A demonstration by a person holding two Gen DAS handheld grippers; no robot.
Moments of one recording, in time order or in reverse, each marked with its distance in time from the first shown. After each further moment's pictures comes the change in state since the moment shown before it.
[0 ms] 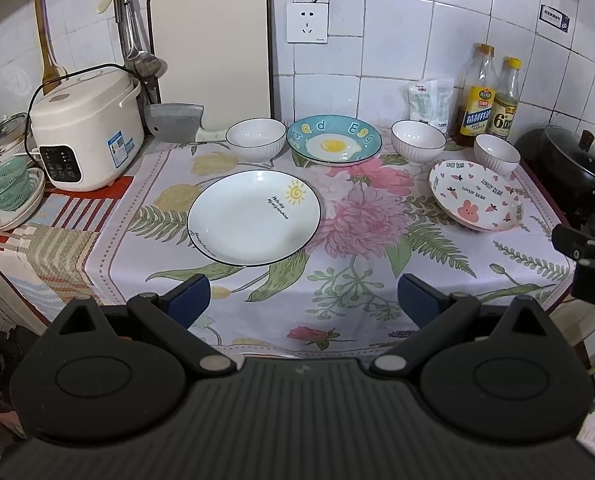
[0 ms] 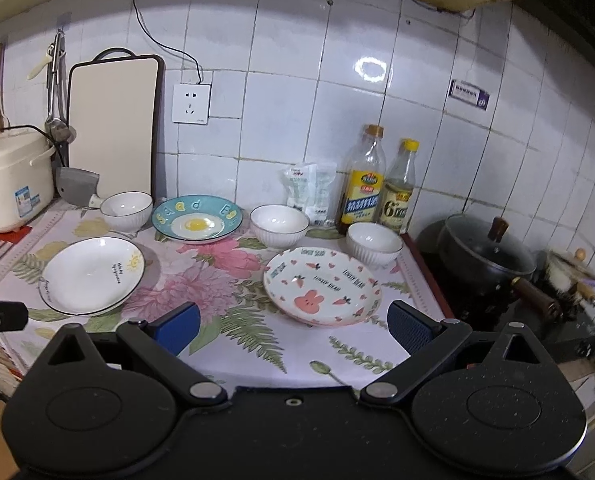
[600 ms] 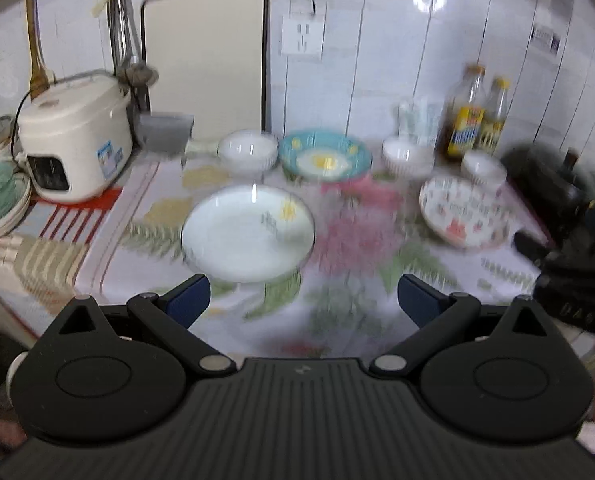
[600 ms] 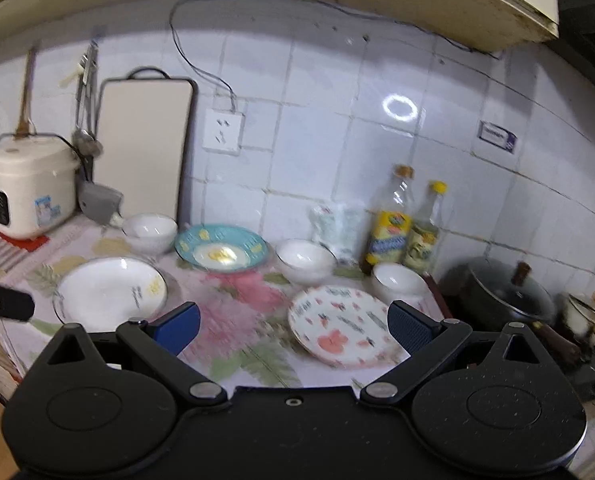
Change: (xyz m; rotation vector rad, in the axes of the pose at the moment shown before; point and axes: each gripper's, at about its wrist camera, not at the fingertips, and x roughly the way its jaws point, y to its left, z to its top) left arm -0.006 0.033 0.016 -0.029 -0.063 -0.089; right arm 0.009 0.022 0.008 -0.056 -0.128 0.071
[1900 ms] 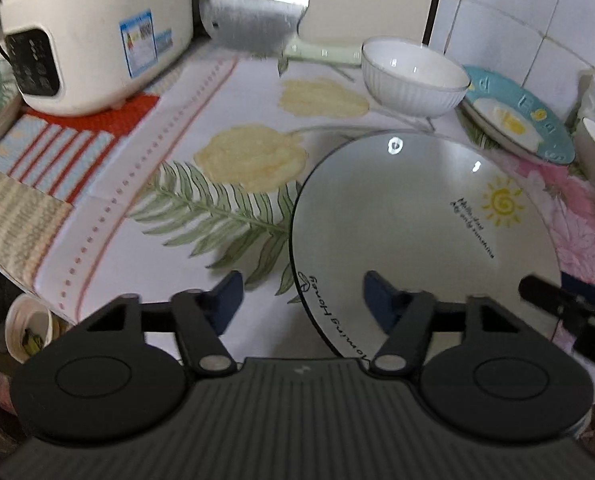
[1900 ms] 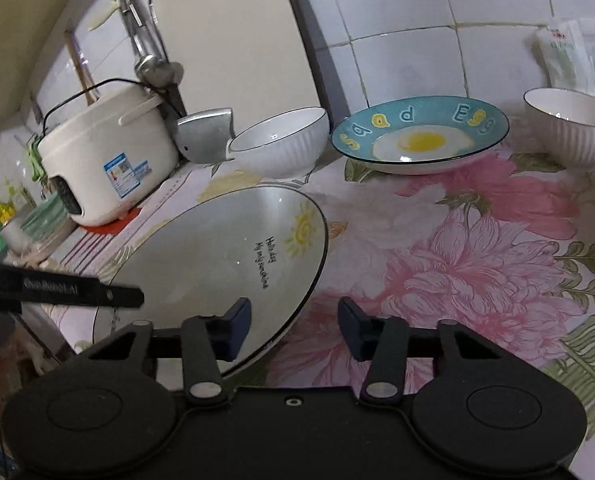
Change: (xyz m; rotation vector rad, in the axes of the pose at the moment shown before) left arm 0.268 0.152 -0.009 -0.184 0.231 0.167; right arm 0.272 0.113 -0.066 0.252 0.239 0.575
